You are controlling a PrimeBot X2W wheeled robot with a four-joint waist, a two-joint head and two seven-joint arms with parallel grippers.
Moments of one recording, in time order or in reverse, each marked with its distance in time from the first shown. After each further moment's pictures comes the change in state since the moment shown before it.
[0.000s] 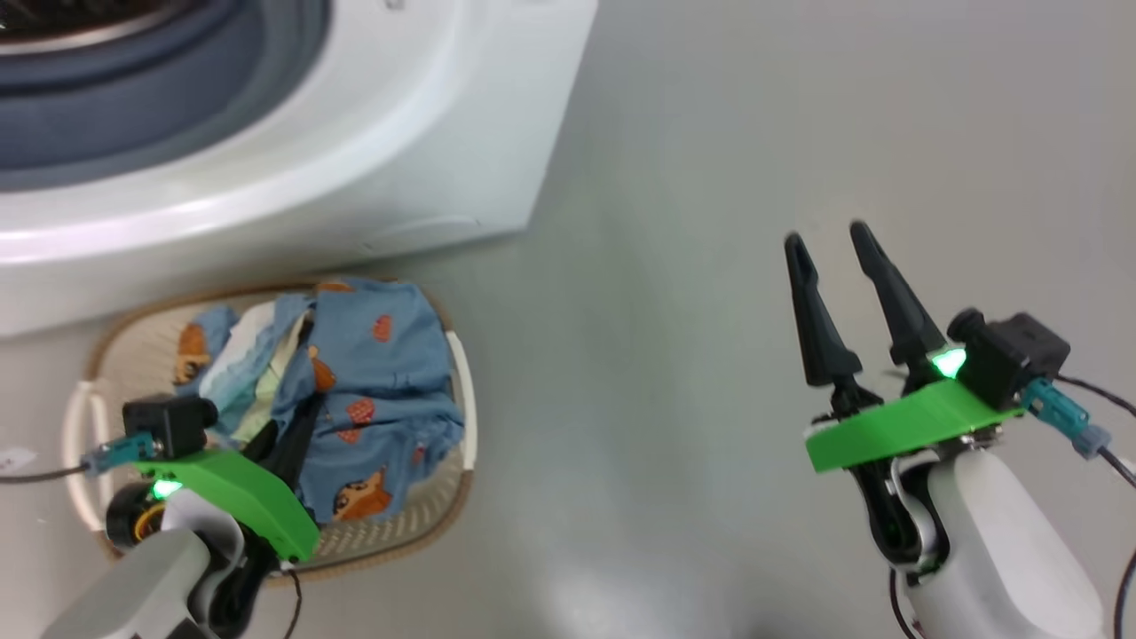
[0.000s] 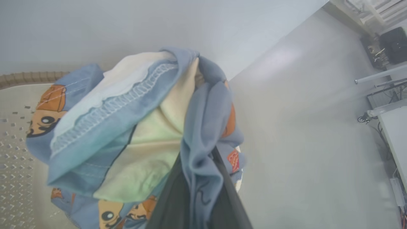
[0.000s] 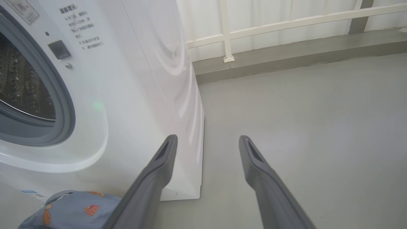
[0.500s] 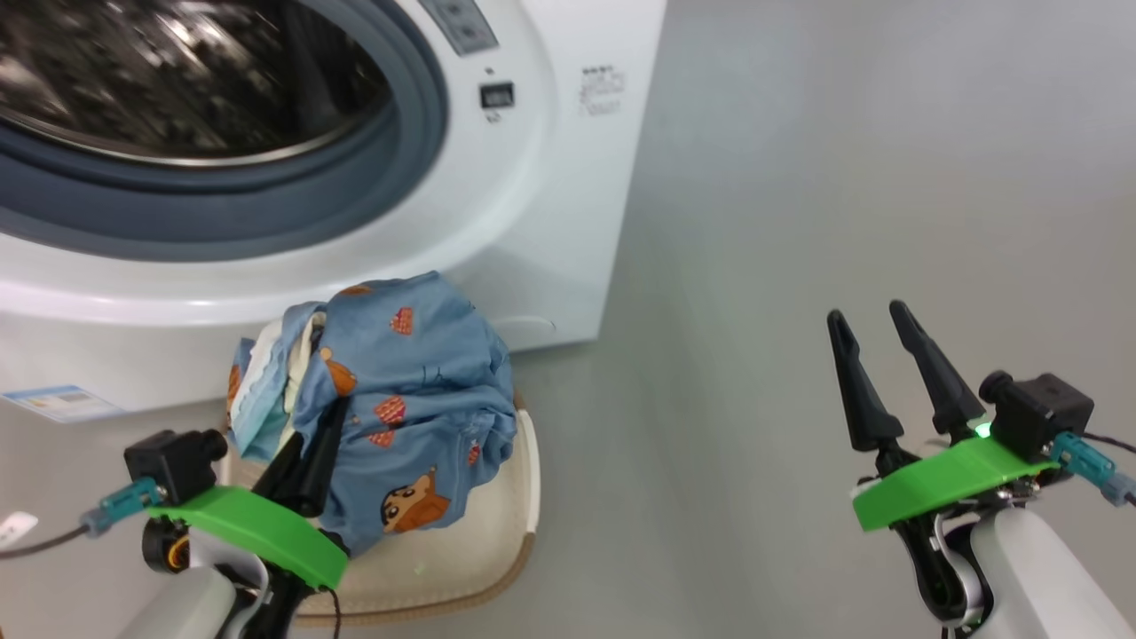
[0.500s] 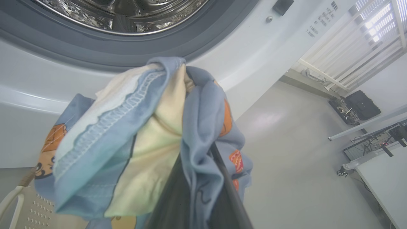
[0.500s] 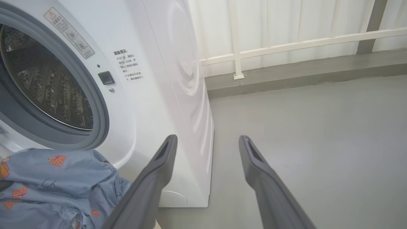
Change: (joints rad) left arm 0.211 -0.053 0.299 -0.230 0.155 0.000 -0.001; right arm 0.109 -0.094 0.002 0.045 0.047 0.000 0.000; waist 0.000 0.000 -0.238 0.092
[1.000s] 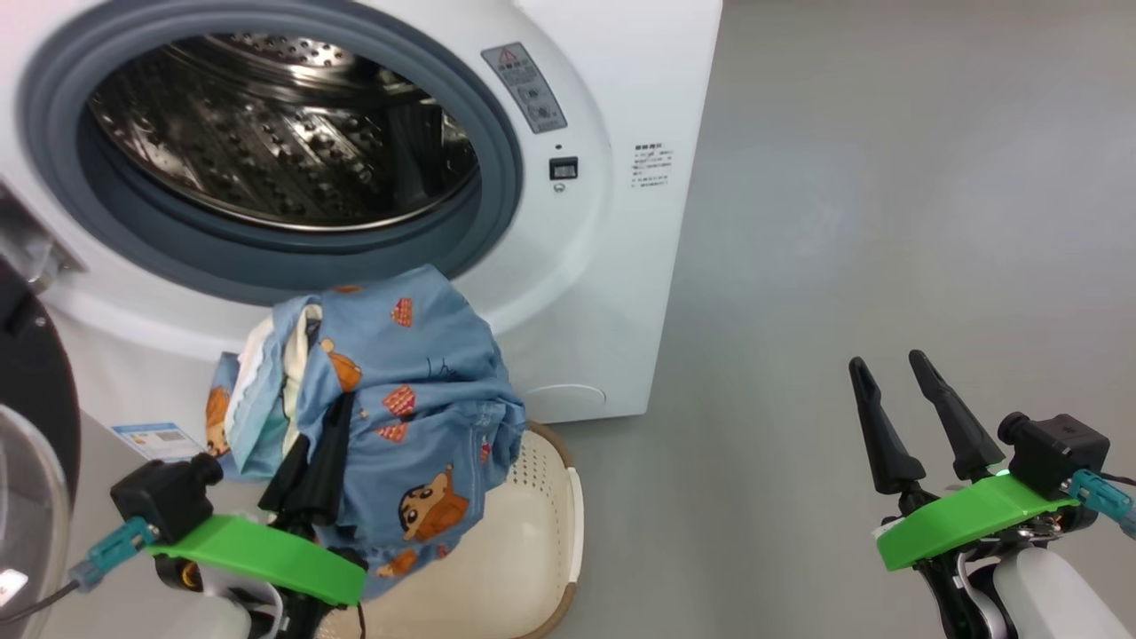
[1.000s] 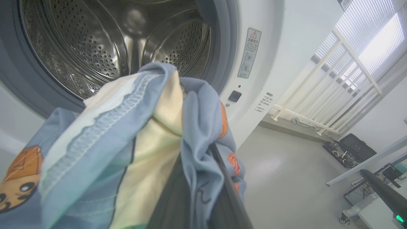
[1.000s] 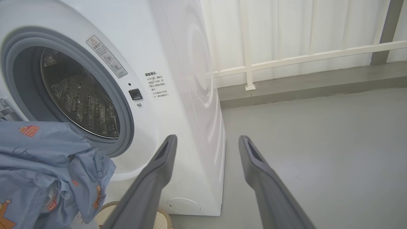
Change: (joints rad) left arm 0.165 -0.072 0.205 -0.243 0.129 0.043 0.000; right arm 0.077 -0.045 0.004 0.012 0.052 0.000 0.000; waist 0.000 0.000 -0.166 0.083
